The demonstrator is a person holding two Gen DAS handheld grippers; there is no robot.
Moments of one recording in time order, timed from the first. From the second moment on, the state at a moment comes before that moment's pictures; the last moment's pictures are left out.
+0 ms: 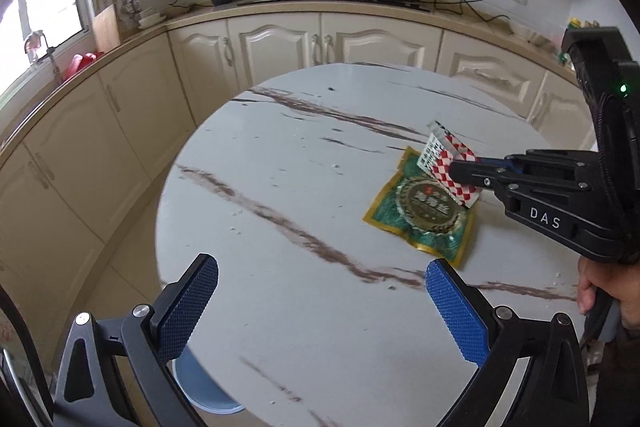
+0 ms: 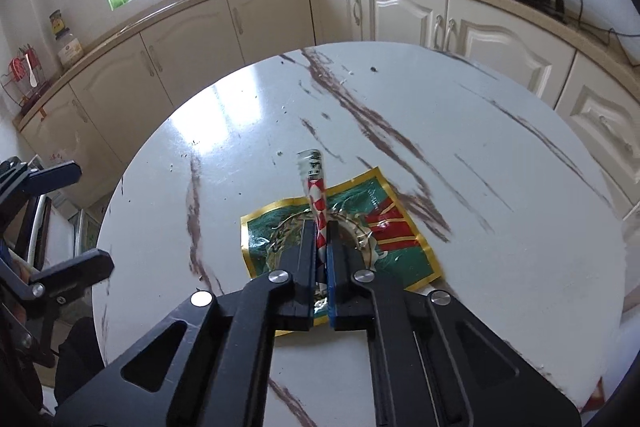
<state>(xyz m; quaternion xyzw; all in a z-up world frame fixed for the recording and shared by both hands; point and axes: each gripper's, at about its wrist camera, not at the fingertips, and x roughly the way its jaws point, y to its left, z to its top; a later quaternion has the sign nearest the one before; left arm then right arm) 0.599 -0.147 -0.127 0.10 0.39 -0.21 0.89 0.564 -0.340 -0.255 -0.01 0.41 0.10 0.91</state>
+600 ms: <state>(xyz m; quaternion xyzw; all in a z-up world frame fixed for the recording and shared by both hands) 0.641 -0.266 -0.180 0.20 0.43 -0.30 0.83 0.522 -0.426 -0.246 0.06 0.38 0.07 0.92</state>
